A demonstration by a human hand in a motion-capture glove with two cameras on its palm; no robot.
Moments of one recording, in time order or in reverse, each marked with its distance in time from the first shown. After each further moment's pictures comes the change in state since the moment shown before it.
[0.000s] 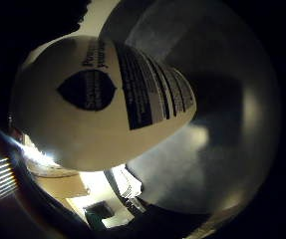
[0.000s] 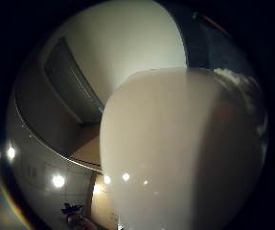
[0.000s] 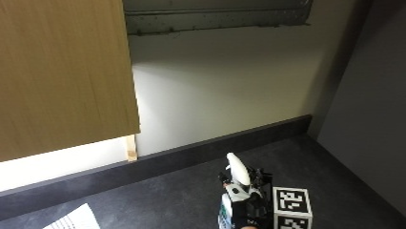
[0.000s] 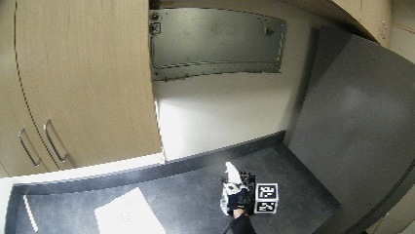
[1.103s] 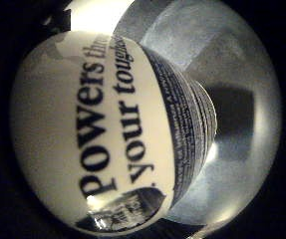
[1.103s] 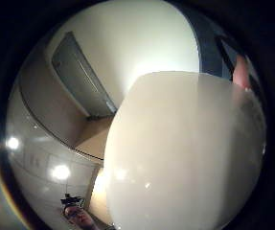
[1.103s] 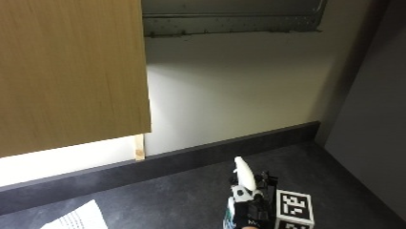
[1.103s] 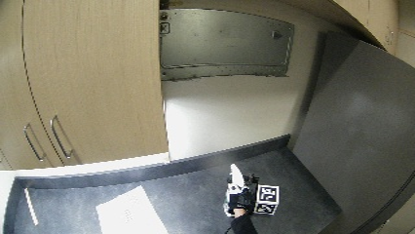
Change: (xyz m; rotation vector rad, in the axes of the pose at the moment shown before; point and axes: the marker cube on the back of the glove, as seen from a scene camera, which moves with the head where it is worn) arm 0.005 -0.007 -0.005 0.025 -0.110 -0.075
